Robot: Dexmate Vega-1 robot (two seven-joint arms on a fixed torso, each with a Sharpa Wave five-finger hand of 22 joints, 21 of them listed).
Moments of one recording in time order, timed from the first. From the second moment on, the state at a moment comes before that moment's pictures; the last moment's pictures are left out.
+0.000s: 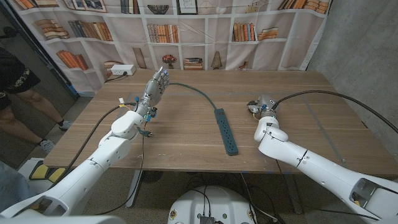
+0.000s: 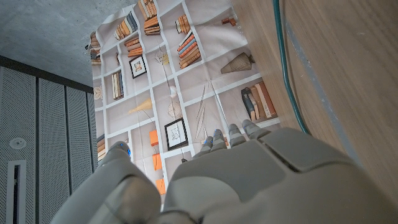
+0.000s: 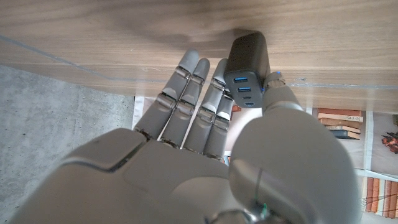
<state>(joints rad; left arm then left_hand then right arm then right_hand) 0.93 0.62 0.34 -1.49 -0.63 -0.35 -0.09 0.18 -0.07 0.28 0.06 0.21 -0.16 0.09 0.20 0.19 -0.09 0.03 0.21 0.19 -0.10 0.06 0.18 0.18 -0.13 0.04 0.20 0.18 -0.75 -0.62 -0.82 -1.79 -0.28 -0.98 -0.51 0.90 0.05 0.32 -0.16 0.18 0.90 -0.06 0.31 0.20 1.07 -0.11 0.33 0.18 0.91 -0.12 0.20 0.18 0.81 -0.09 0.39 0.22</state>
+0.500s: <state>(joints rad) 0.91 0.62 0.35 -1.52 -0.60 -0.33 -0.06 0.18 -0.06 0.27 0.07 0.21 -0.14 0.09 0.20 0.19 -0.08 0.03 0.21 0.19 -0.09 0.07 0.18 0.18 -0.12 0.03 0.21 0.18 -0.77 -0.66 -0.80 -1.83 -0.31 -0.94 -0.51 0.90 0.04 0.33 -0.17 0.18 0.91 -0.05 0.32 0.20 1.09 -0.10 0.33 0.18 0.94 -0.13 0.20 0.18 0.82 -0.09 0.40 0.22</state>
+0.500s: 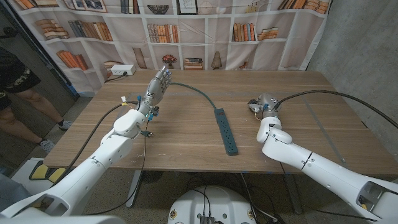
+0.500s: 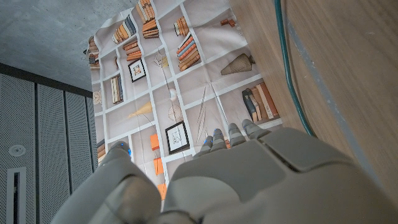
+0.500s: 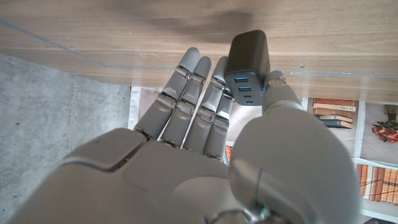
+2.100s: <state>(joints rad) 0.88 0.66 0.36 -1.50 -0.59 -0.33 -0.16 0.20 -0.04 0.27 0.06 0.21 -0.09 0.09 0.21 0.19 -0.03 0.03 0.22 0.19 -0.05 0.06 0.19 0.18 -0.08 0.03 0.22 0.18 -0.86 -0.68 -0.83 -2.18 -0.45 -1.19 -0.51 0.91 0.03 0.33 -0.16 0.17 0.92 -0.04 0.32 0.20 1.11 -0.09 0.32 0.18 0.95 -0.14 0.19 0.18 0.82 -0.09 0.42 0.23</state>
